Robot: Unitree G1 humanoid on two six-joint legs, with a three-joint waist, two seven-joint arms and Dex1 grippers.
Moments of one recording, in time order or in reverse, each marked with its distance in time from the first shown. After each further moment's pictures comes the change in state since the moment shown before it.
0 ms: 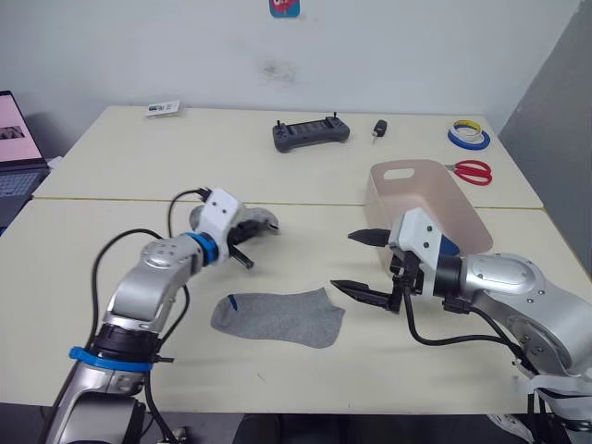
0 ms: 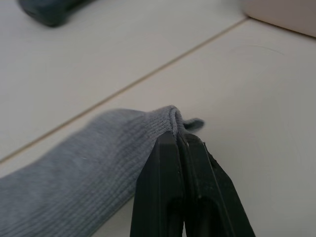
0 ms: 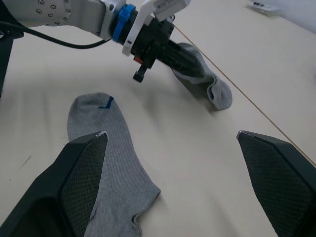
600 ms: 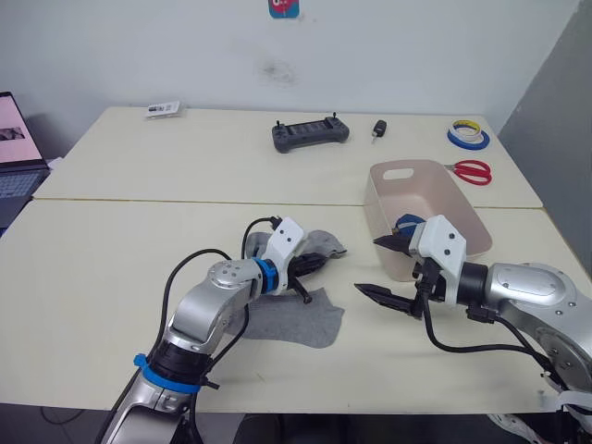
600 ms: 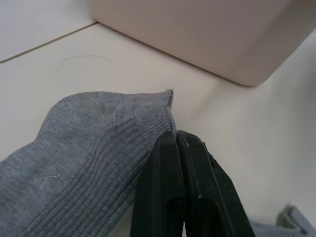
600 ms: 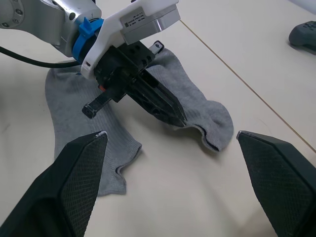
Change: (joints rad) left arm 0.025 -0.212 -0.149 -0.141 0.007 0.145 -0.028; right arm 0.083 -0.086 -0.093 -0.042 0.008 0.036 -0.018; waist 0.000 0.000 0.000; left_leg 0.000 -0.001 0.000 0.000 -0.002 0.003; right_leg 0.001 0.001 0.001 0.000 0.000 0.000
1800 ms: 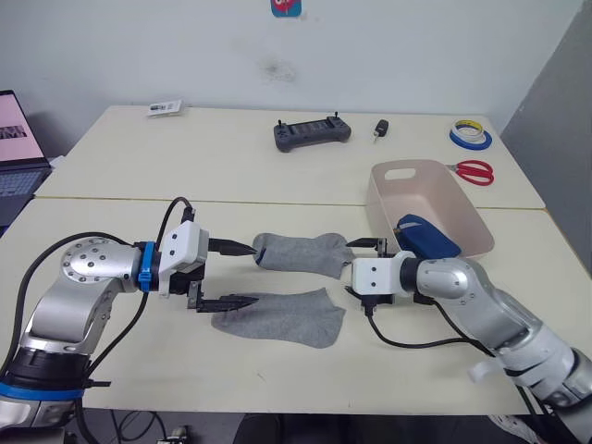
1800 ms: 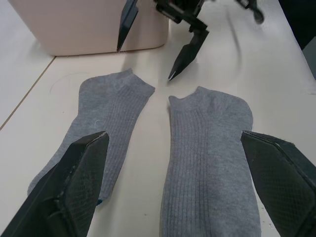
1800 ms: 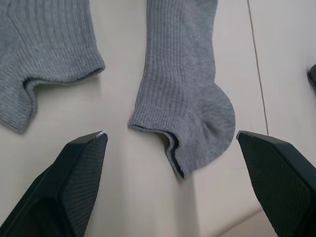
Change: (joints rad) left arm 0.133 0.507 0.302 0.075 -0.142 -0.533 -0.736; right arm -0.221 0.058 0.563 0.509 -0.834 -0.628 0.084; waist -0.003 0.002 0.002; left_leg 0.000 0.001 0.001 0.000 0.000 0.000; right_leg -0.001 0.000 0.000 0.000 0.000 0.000
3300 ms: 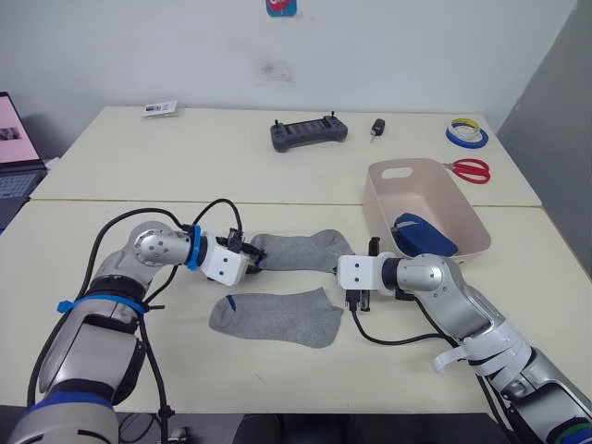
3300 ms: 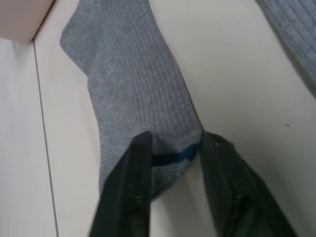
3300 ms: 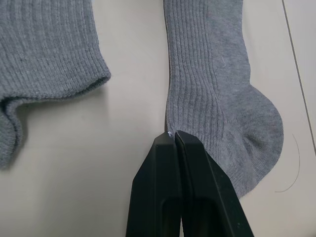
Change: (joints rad) left arm -0.547 -0.178 -0.354 1.129 0.723 -1.285 0.273; right arm -0.006 0.188 -0.074 0.131 -0.058 -0.001 0.134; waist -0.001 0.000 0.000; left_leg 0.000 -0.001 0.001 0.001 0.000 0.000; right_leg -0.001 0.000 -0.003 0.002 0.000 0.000
